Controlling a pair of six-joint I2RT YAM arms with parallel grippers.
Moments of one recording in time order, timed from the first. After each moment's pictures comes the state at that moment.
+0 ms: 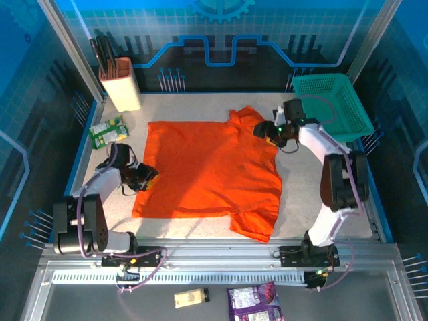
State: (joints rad) left arm 0.16 1.39 0.68 -0.51 0.46 -0.77; right arm 0.12 1.84 1.36 -0.50 -0.48 0.45
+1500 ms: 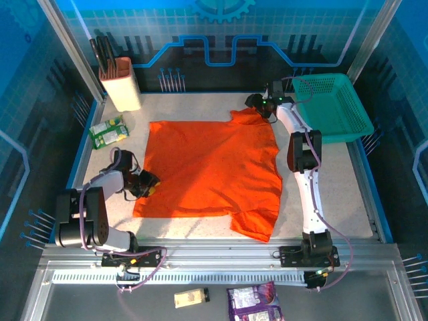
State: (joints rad) left arm 0.16 1.42 0.60 -0.45 0.45 -0.77; right arm 0.12 2.66 2.36 -0.52 -0.34 0.65
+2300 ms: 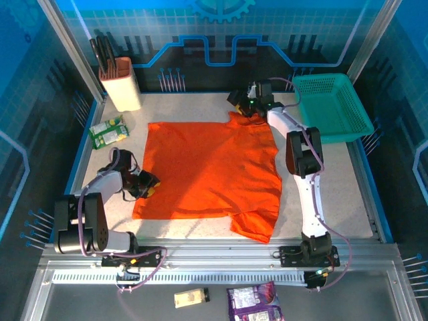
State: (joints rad) left arm 0.16 1.36 0.62 -0.54 0.47 -0.74; right arm 0.24 2.50 2.06 -0.12 -0.54 0.89
